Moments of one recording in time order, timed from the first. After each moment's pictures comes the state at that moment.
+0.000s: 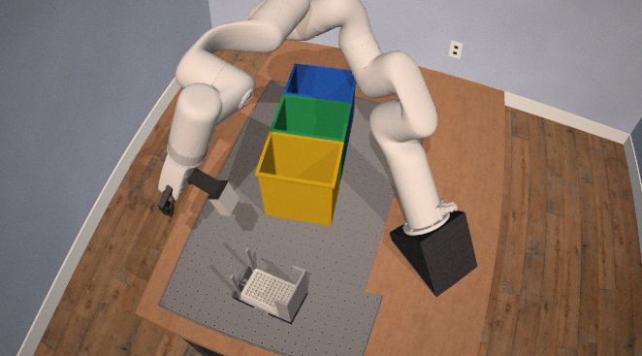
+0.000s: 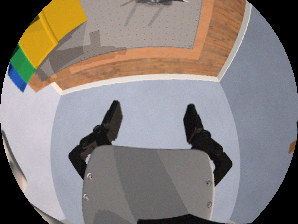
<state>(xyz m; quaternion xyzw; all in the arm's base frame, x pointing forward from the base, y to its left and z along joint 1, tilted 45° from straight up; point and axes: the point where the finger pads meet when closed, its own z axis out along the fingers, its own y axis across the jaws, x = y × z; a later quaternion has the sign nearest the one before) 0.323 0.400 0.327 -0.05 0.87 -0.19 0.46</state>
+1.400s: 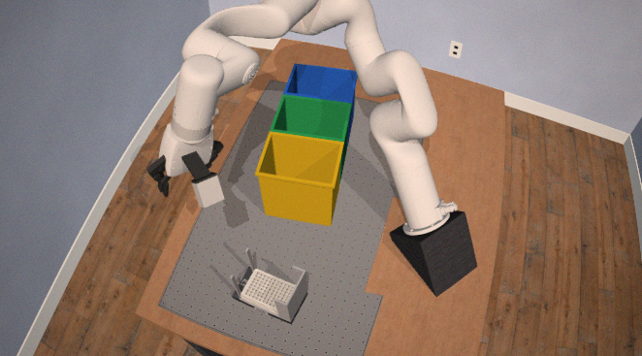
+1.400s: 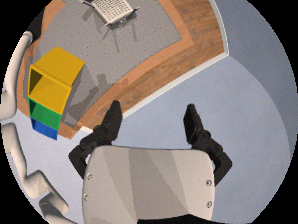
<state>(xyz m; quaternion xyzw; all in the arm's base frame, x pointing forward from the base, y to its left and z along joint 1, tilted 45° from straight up) 0.296 0.393 0.346 0.20 0.87 -0.04 0.45</state>
